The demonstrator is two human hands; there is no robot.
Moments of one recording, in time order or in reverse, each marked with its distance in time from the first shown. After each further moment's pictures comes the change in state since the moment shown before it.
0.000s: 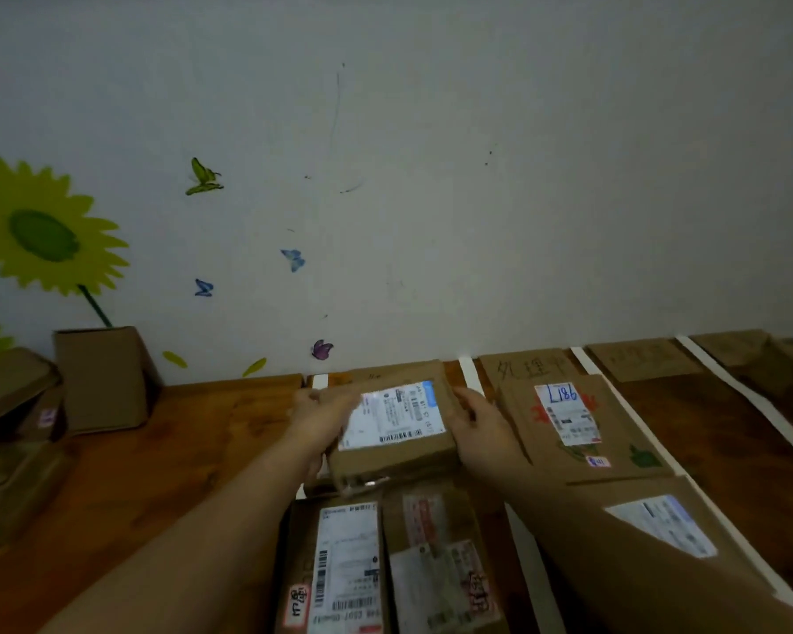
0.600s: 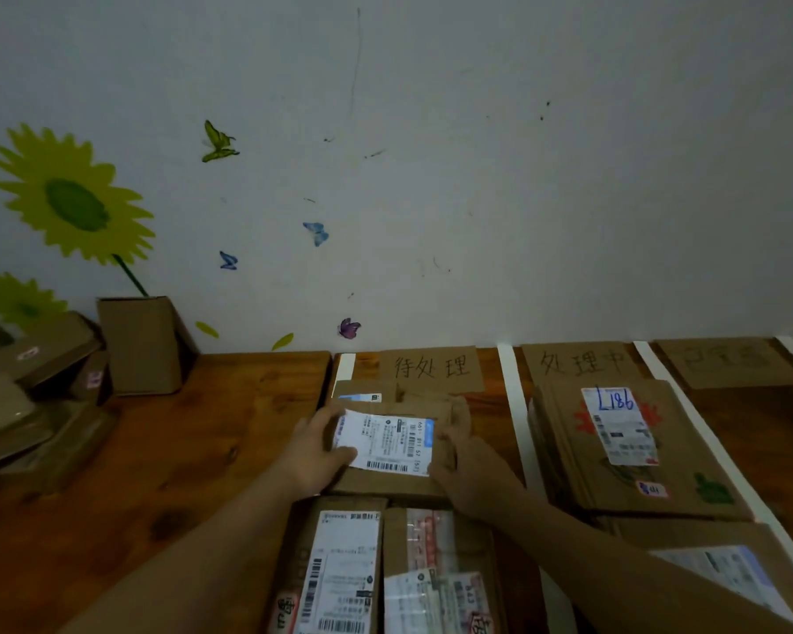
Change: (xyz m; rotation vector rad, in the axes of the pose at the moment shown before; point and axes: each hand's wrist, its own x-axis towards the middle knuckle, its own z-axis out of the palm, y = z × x) left_hand 0.033 -0.054 -0.015 0.639 -0.005 0.164; right_hand 0.044 0.052 0.033 -0.447 -0.287 -0.097
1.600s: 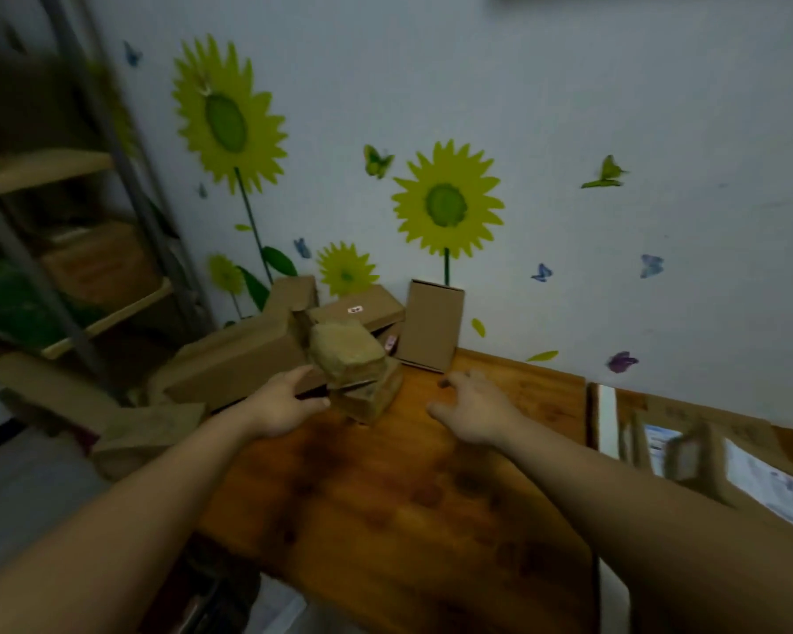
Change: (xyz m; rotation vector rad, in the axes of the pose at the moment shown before) left_hand -0.146 -0.305 -0.373 0.060 0.193 -0.224; right_hand -0.004 -0.405 0.232 -0.363 -0.131 -0.326
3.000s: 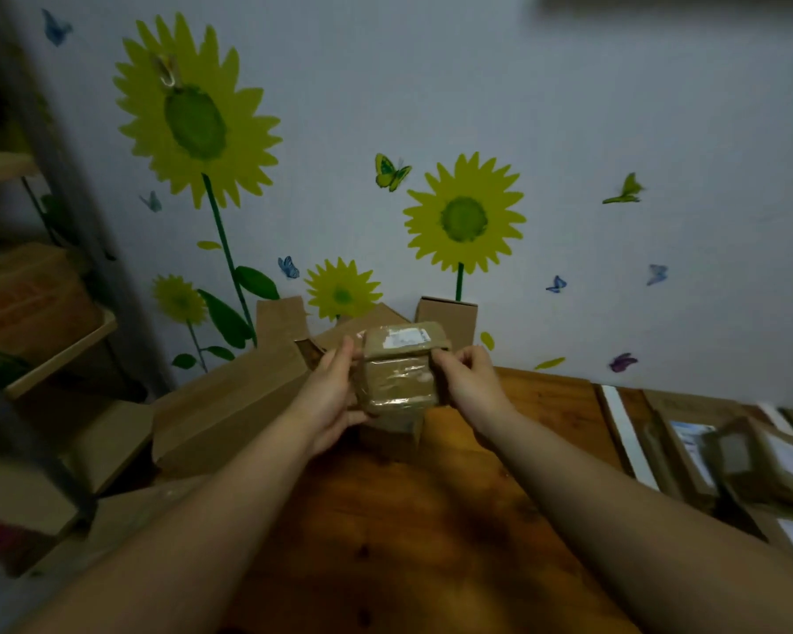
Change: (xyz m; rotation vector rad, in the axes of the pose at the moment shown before) left_hand 0.073 -0.028 -0.065 -1.151 -0.237 0.133; right_hand 0.077 -0.139 0.039 0.906 0.488 0.243
